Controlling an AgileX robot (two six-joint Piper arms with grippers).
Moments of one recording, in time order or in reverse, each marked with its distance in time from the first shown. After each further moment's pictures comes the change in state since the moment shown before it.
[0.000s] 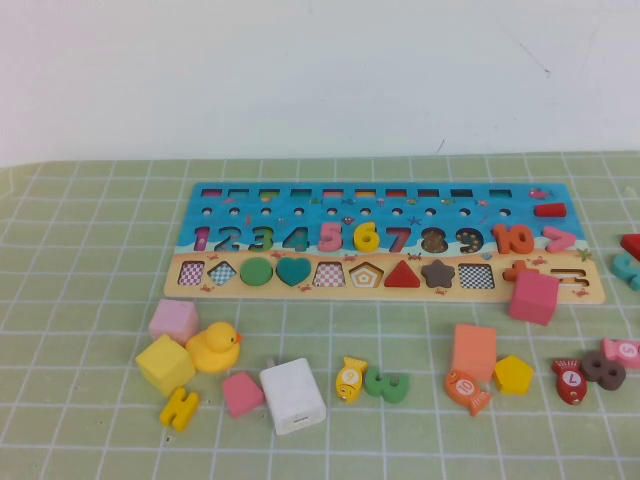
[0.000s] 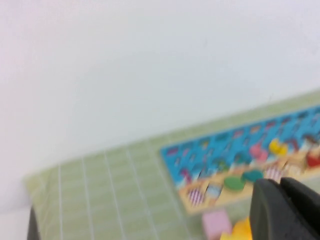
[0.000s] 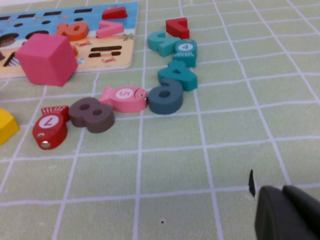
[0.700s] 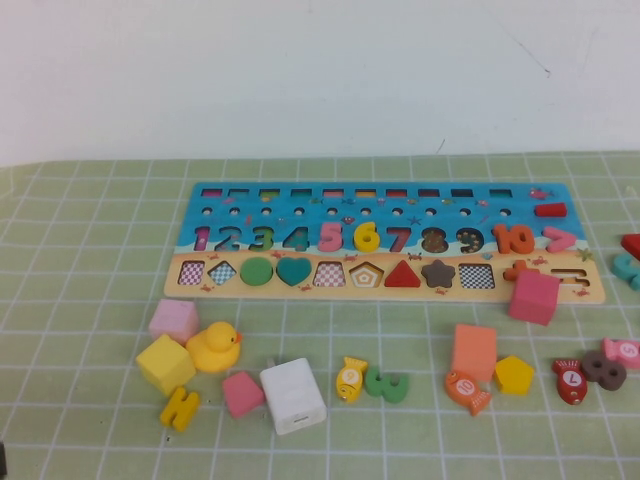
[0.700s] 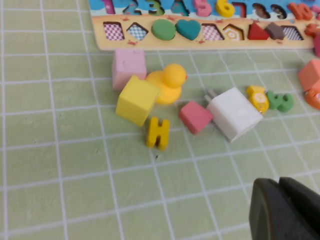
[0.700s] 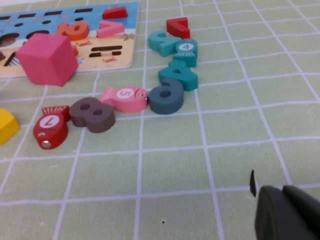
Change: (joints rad) right arm 0.000 0.000 0.000 0.000 0.000 0.000; left arm 0.003 -0.055 0.258 -0.293 0.081 -0.216
